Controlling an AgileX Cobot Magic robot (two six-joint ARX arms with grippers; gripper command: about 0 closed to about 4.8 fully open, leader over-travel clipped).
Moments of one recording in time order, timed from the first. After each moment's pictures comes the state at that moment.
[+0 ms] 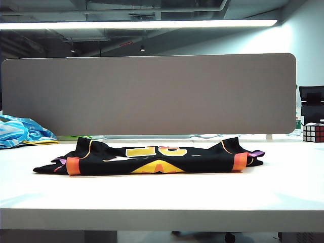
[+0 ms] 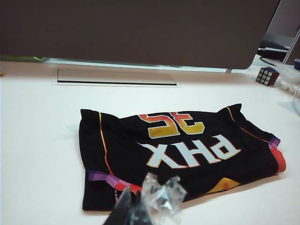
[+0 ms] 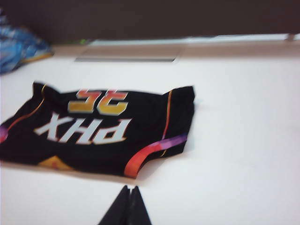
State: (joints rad) left arm -0.12 0.17 0.20 -0.09 0.25 -0.14; right arm 0.11 0.25 0.32 -0.25 -0.19 0.10
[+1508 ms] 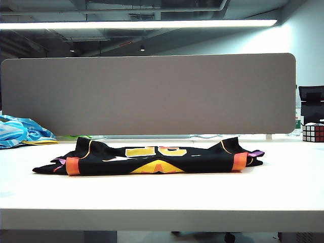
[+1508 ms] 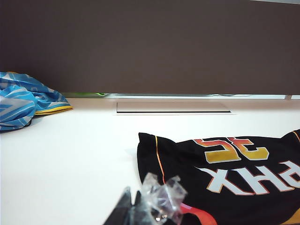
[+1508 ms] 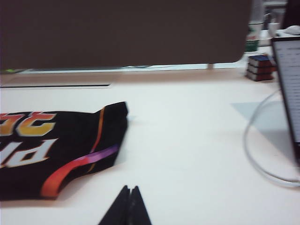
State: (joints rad) left arm -0.12 0.00 0.00 0.10 0.04 -0.04; right arm 0.11 0.00 0.01 -0.01 0.08 0.05
